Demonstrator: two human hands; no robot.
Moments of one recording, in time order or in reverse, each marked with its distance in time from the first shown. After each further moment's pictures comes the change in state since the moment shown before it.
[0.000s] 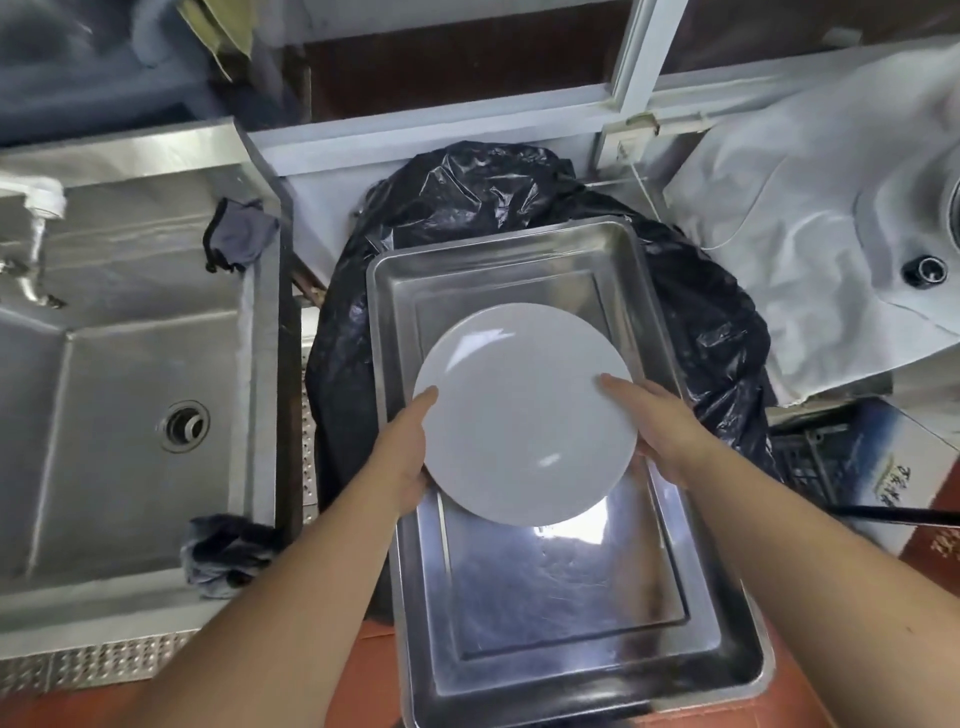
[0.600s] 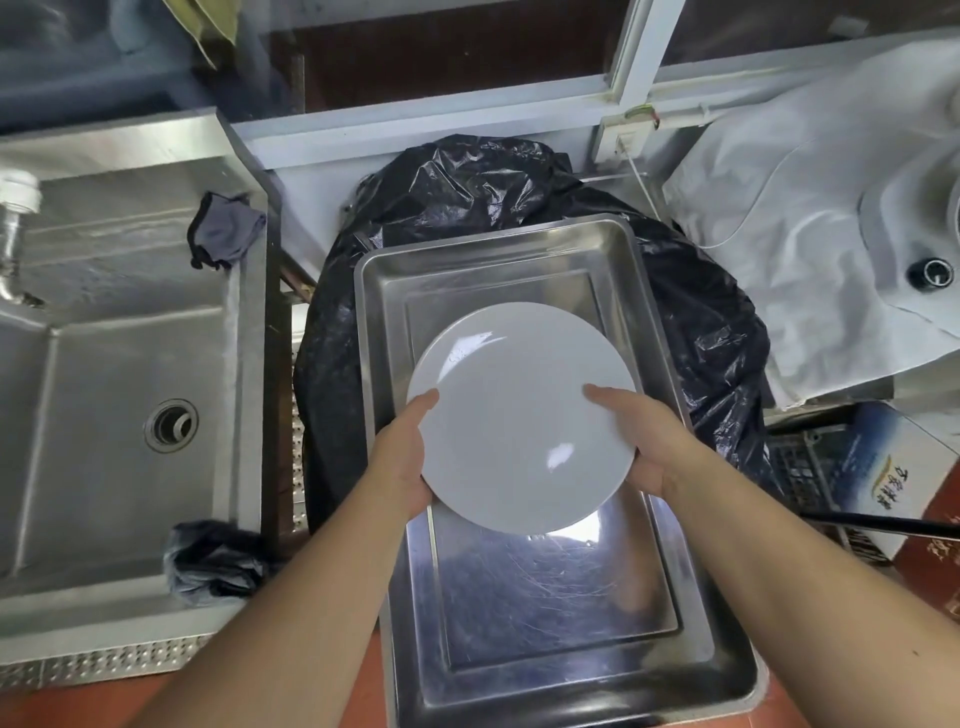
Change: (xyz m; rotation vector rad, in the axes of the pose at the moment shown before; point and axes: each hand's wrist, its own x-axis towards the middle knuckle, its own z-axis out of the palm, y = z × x) left_hand 0.014 -0.008 0.008 -0.166 -0.011 -0.083; right_hand 0.006 0.002 0.008 0.248 -0.096 0.151
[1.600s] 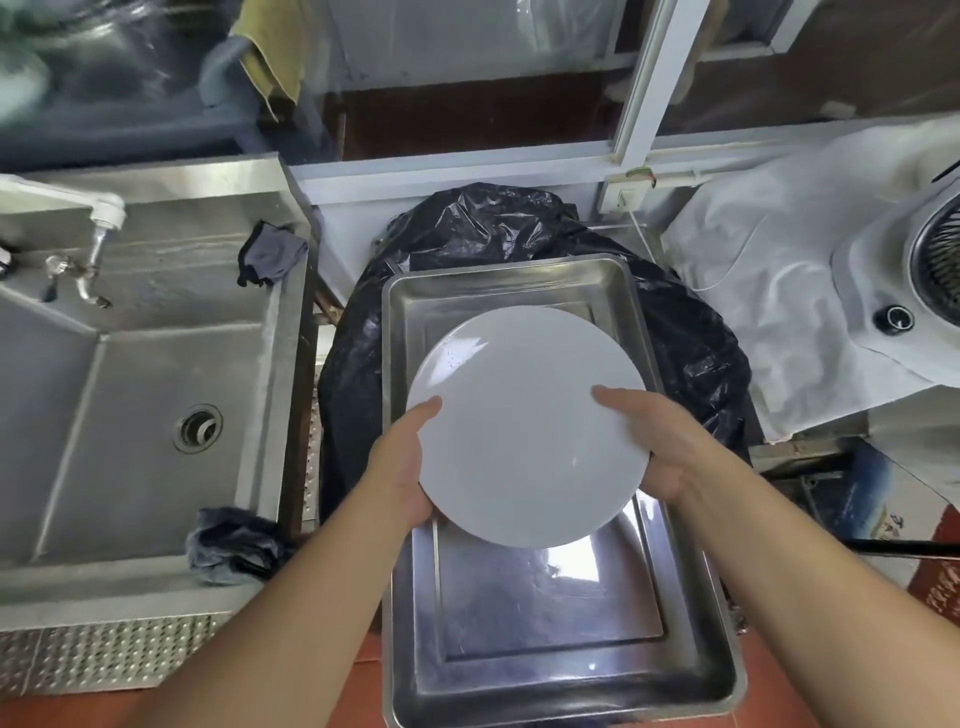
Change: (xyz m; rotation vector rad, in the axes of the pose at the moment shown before) left_hand -0.070 0.005 0.002 -0.074 -0.056 0.108; right_hand -0.074 -0.033 0.016 0.009 -0.083 -0.093
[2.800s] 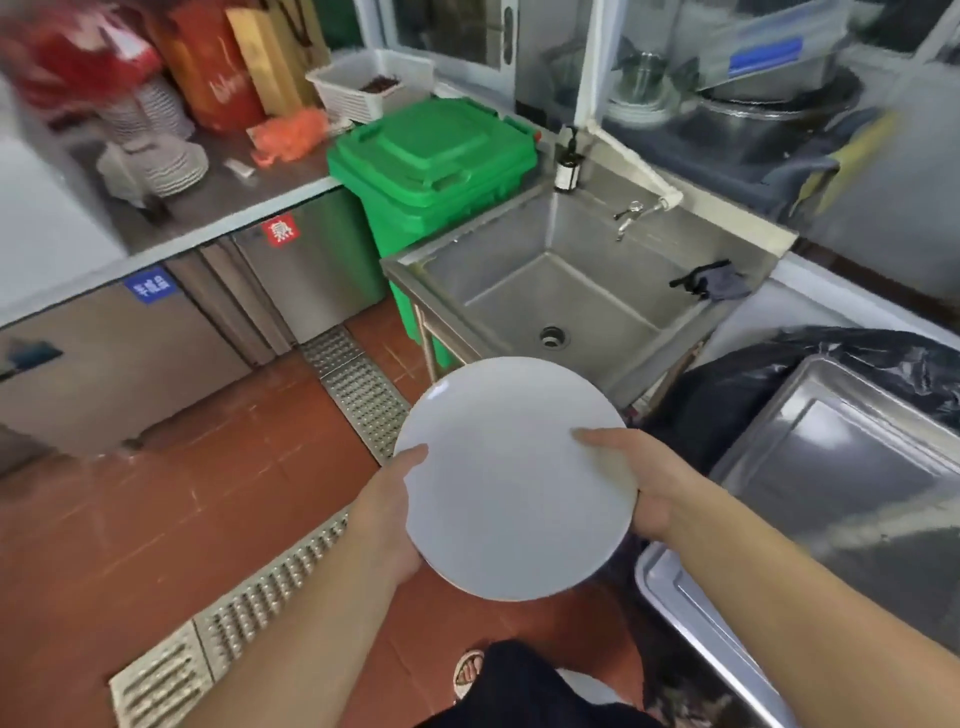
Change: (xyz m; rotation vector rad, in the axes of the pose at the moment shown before) left_hand -0.362 -0.181 -0.325 -0.793 0.458 0.379; right_hand -0.212 0.245 0.272 -0.803 -0.625 0.215
